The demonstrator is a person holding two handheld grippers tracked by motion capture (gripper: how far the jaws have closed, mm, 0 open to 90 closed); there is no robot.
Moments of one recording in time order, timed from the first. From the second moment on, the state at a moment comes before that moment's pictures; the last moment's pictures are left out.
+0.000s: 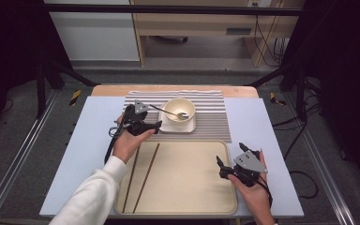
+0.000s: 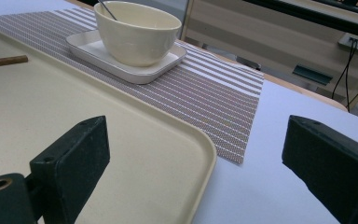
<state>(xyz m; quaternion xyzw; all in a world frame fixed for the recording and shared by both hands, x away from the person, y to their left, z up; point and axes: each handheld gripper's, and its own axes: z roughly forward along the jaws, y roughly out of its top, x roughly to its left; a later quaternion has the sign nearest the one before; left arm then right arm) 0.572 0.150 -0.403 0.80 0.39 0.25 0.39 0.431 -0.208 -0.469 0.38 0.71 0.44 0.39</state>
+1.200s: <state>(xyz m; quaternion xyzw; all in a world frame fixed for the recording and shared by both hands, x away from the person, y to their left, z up) 0.608 0.132 -0.432 0.73 0.44 0.26 0.45 0.428 -0.199 -0.467 0.38 0.72 0.44 0.39</state>
